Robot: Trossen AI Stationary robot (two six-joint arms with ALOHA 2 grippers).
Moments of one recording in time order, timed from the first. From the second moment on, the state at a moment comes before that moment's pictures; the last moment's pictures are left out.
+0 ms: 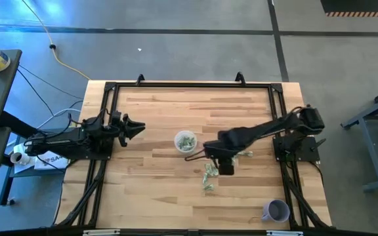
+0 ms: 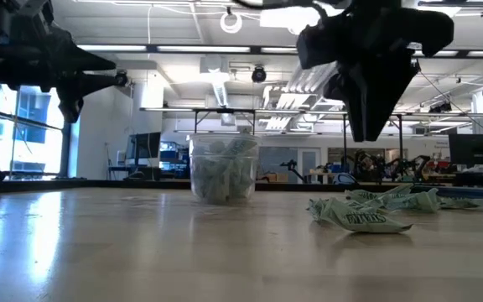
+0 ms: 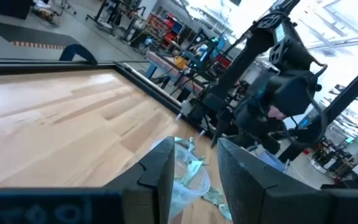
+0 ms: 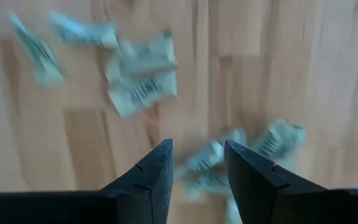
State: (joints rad) left arm 0.14 0.01 0.01 0.04 -0.07 -0.58; right arm 0.18 1.73 1.28 -0.99 0.00 0.23
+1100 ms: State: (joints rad) left arm -0.06 0.04 0.01 0.02 -0.01 -0.58; right arm 0.08 1.50 1.01 -0.87 0.19 0.69
